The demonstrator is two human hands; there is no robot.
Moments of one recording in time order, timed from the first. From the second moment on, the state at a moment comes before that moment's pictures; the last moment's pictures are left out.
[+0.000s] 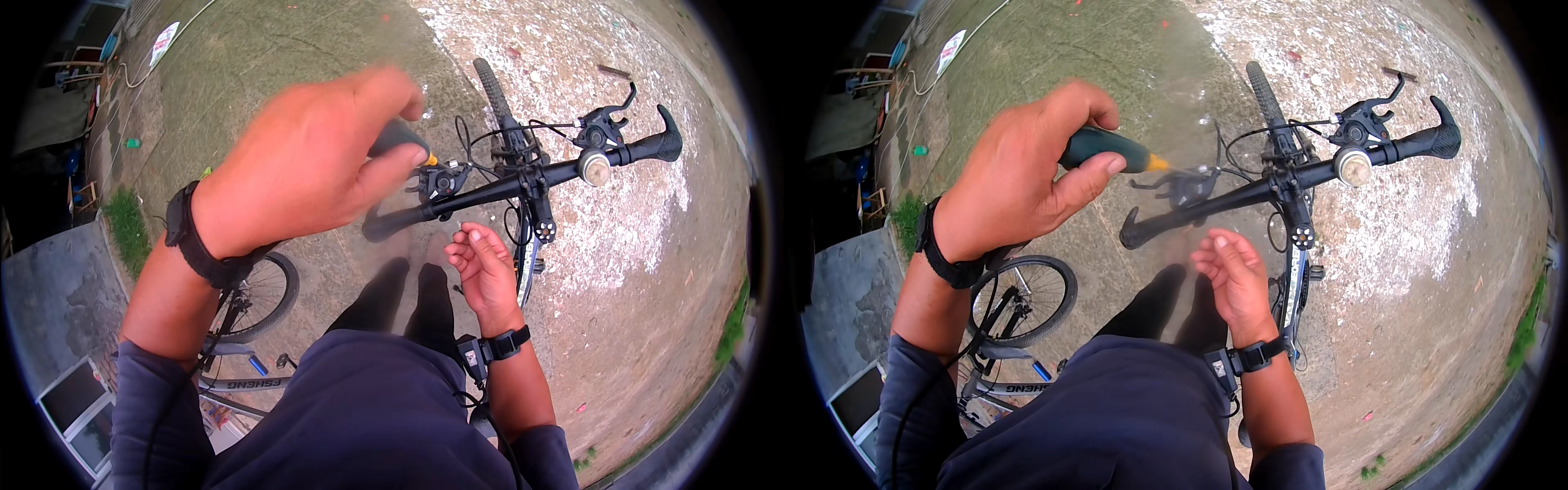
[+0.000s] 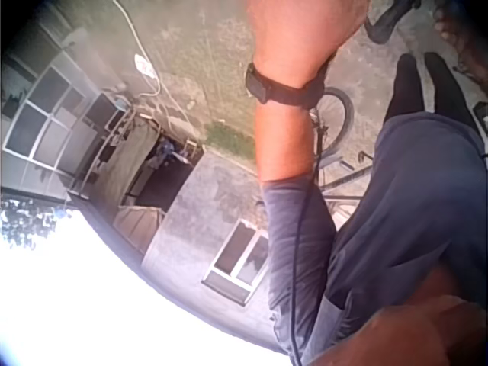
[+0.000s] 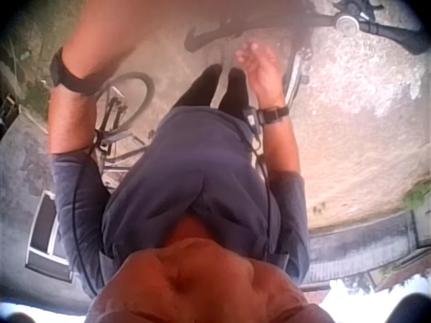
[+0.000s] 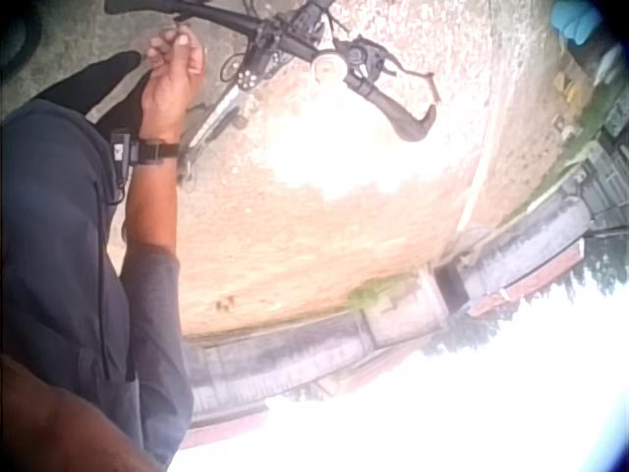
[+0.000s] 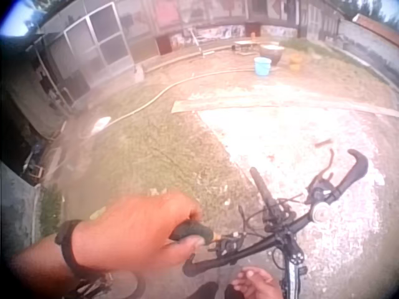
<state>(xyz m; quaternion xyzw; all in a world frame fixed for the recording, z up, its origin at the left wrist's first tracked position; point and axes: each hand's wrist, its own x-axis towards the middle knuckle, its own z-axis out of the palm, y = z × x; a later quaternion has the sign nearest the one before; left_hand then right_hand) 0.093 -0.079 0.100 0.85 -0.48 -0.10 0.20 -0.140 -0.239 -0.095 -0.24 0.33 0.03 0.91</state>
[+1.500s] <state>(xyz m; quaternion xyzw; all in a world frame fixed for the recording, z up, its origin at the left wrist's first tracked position) 0.084 -0.076 0.091 0.86 -0.47 -0.08 0.21 -0.142 -0.242 -0.093 -0.25 0.33 0.06 0.91</state>
